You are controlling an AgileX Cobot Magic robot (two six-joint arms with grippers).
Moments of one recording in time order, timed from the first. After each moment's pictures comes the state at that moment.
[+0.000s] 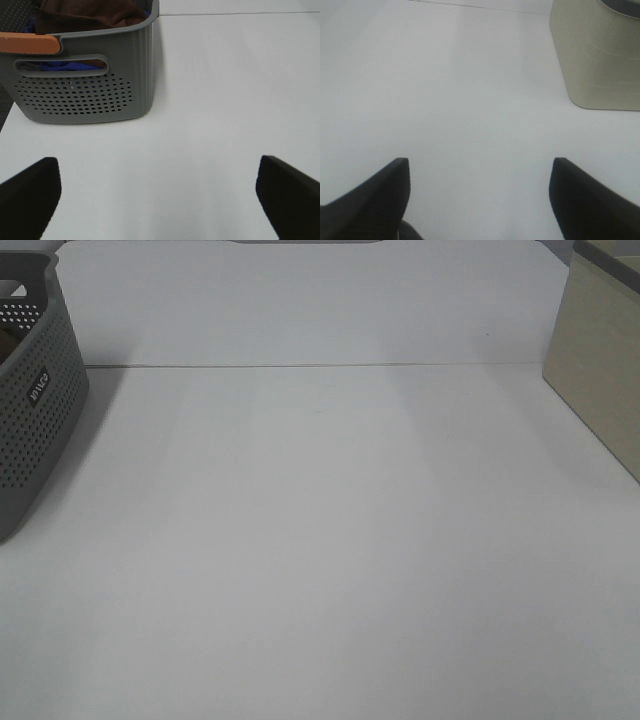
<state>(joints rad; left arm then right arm) 0.04 0.00 -0.50 -0.03 1.05 0.00 0.11 0.00 -0.50 0.09 1.07 -0.07</state>
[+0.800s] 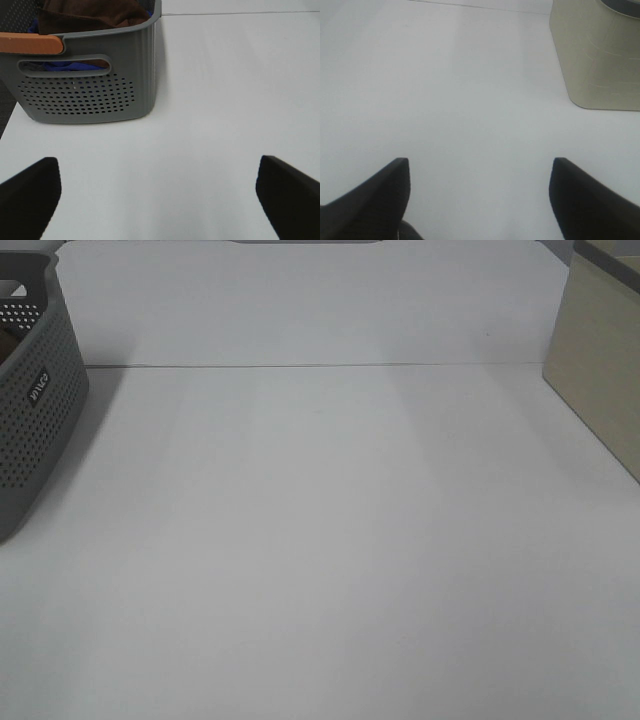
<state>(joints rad) 0.04 0.00 -0.50 -0.02 1.05 0.00 0.11 0.00 -0.50 0.09 1.07 -0.07</state>
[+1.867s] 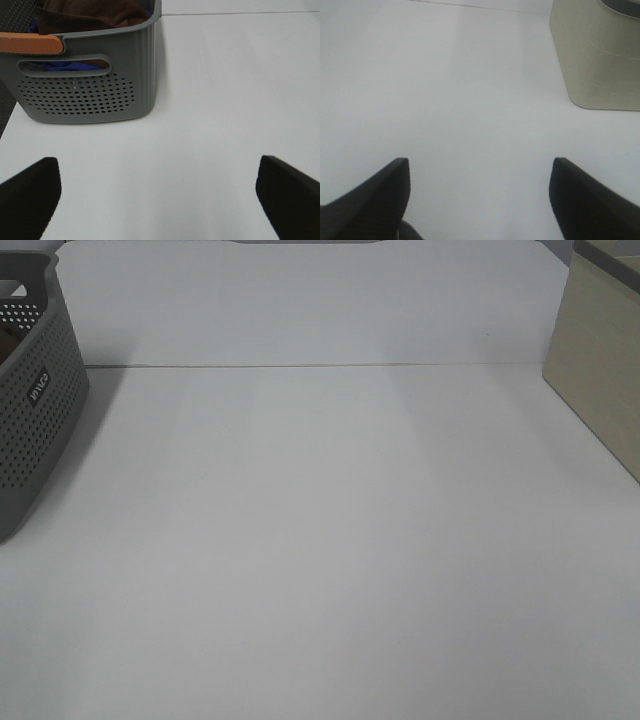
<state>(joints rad) 0.04 0.00 -0.50 -0.02 1.05 0.00 0.11 0.00 -0.50 0.09 1.07 -0.07</state>
